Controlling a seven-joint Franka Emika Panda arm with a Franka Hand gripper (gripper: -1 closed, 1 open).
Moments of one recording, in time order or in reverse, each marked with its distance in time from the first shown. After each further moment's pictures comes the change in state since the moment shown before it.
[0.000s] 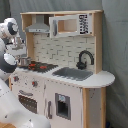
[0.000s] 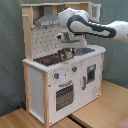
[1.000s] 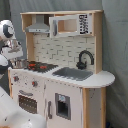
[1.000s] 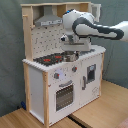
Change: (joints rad) arm 0.221 0.000 -0.139 -0.199 -0.001 0.073 -0.003
